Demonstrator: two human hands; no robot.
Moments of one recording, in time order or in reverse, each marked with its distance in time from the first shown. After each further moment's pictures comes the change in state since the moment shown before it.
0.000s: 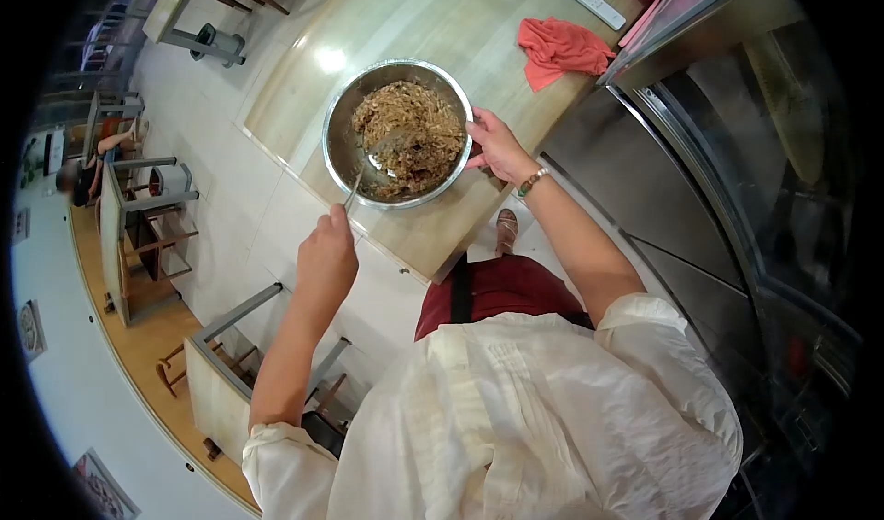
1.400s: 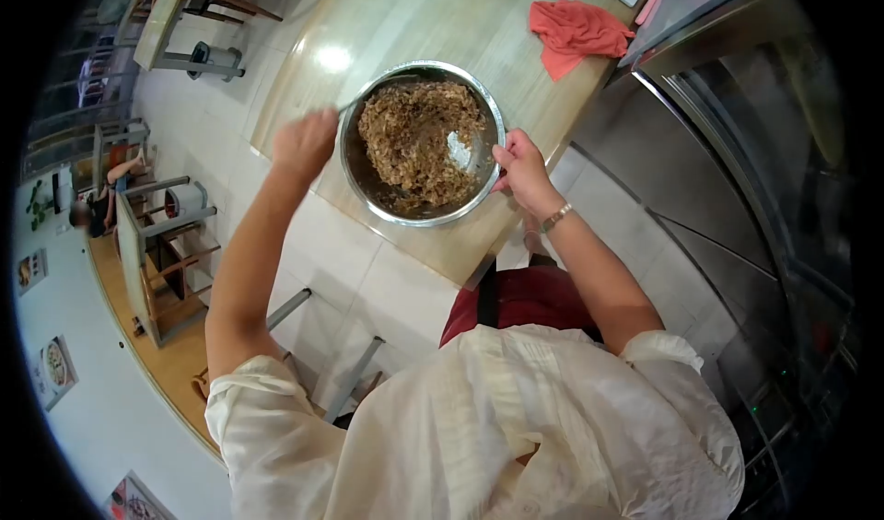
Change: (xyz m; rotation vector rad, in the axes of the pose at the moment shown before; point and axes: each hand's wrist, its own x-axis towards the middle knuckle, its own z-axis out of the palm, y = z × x) left_hand 0.177 -0.108 0.011 0.382 0.093 0.284; right_hand -0.018 0.031 0.008 -0.056 0.332 -0.074
